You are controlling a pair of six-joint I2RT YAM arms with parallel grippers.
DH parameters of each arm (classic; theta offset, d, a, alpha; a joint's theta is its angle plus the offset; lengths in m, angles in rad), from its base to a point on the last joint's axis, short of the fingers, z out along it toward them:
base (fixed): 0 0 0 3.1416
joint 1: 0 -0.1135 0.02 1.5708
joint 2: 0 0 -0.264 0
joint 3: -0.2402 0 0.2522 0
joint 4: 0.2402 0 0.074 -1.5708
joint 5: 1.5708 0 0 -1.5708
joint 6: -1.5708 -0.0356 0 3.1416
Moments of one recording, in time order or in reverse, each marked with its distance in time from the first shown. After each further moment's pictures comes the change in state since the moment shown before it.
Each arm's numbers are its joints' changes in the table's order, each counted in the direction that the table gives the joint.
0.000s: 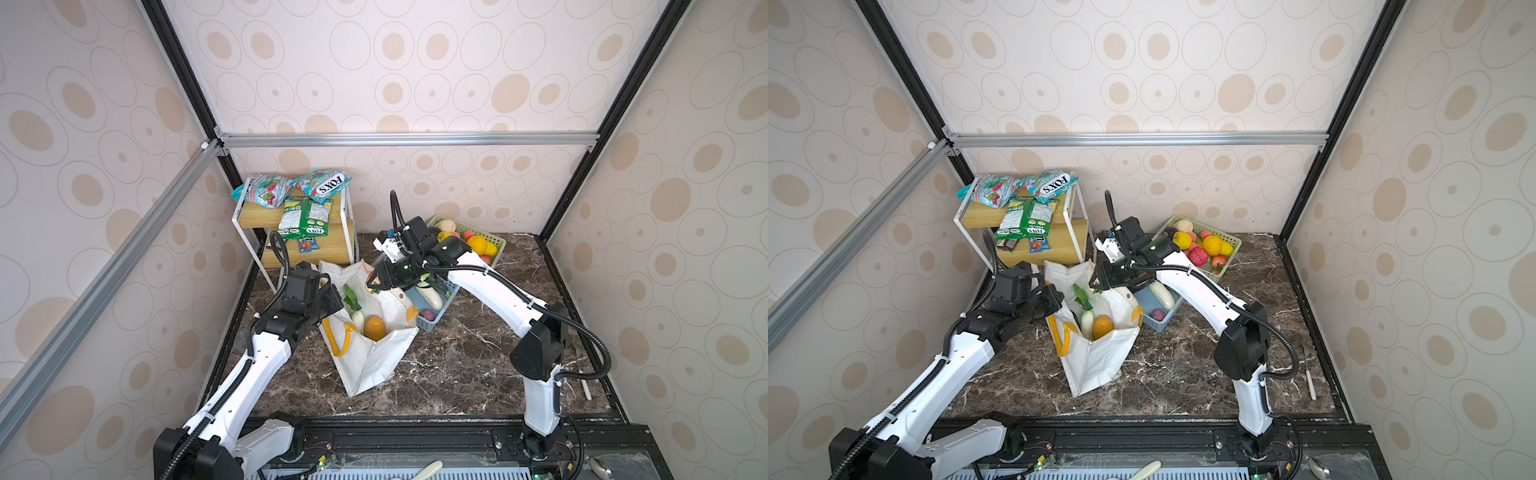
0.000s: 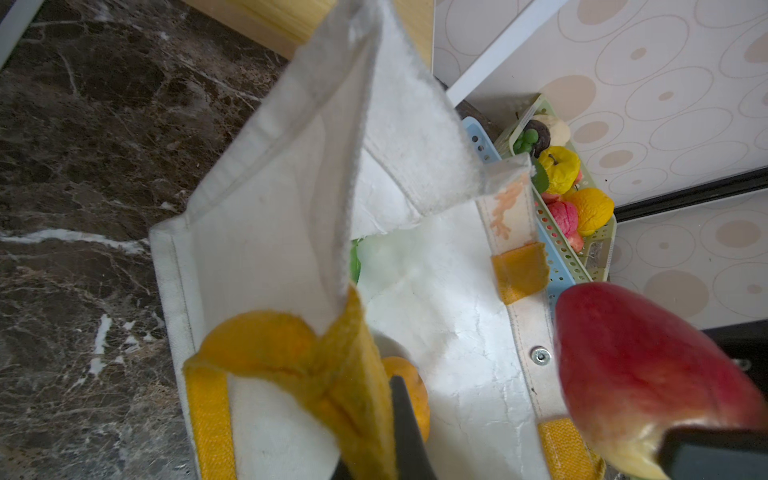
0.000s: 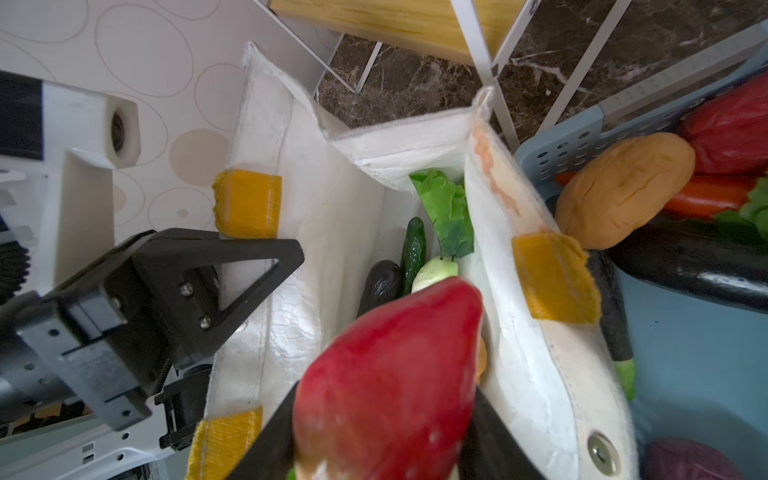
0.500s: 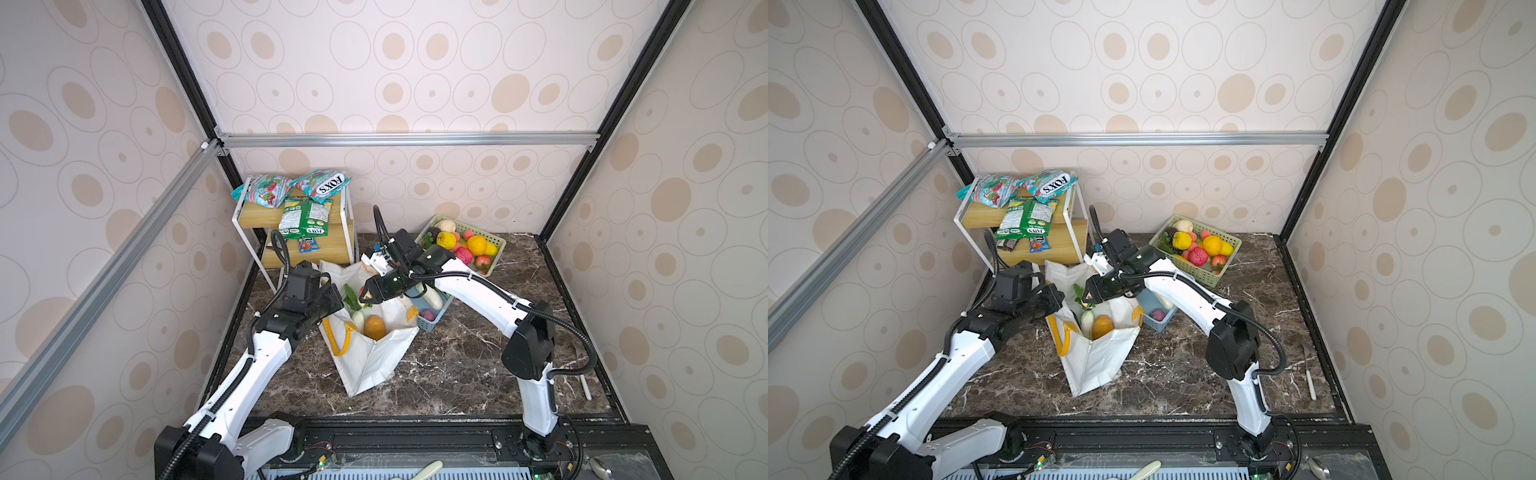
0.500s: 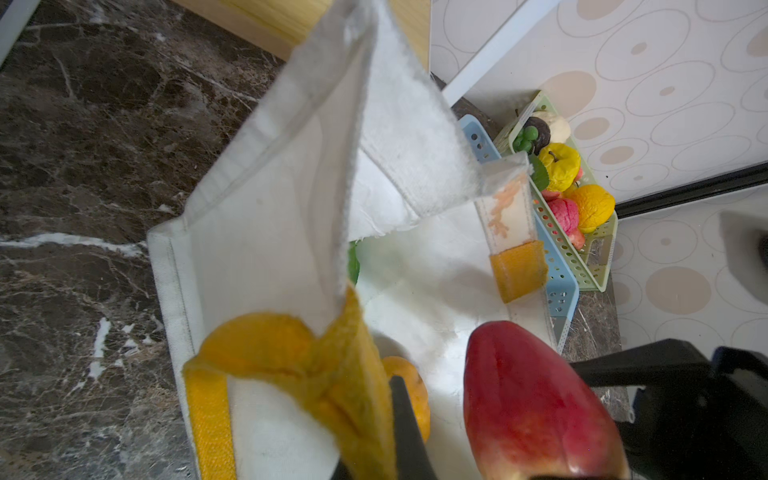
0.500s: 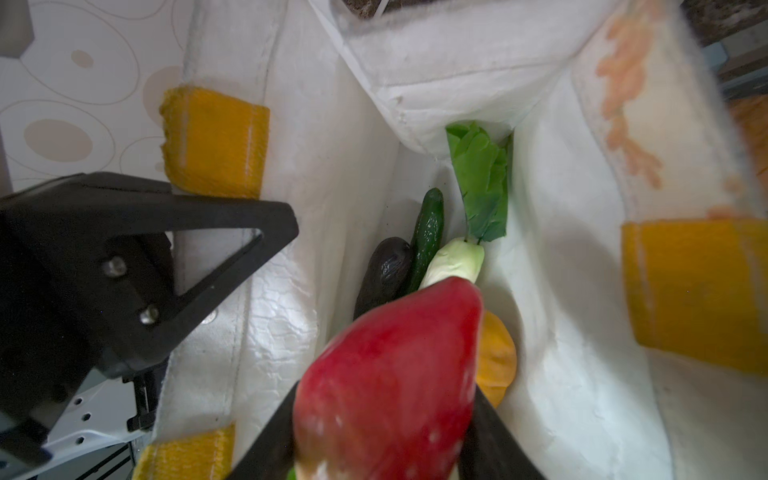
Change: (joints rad) left arm 0.000 0.005 -0.005 0.000 0.003 -0.008; right arm -0.058 0.043 0.035 -0.013 -0.005 0.046
